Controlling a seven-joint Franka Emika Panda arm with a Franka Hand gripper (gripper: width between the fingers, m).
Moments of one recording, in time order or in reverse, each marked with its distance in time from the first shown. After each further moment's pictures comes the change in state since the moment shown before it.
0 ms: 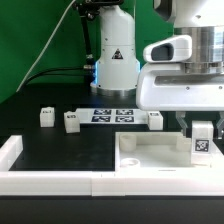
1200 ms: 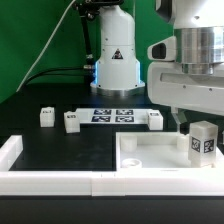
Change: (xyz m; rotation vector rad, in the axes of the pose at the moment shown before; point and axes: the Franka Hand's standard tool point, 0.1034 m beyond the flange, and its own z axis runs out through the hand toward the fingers) arm 0.001 -0.003 0.001 0.015 0.007 0.318
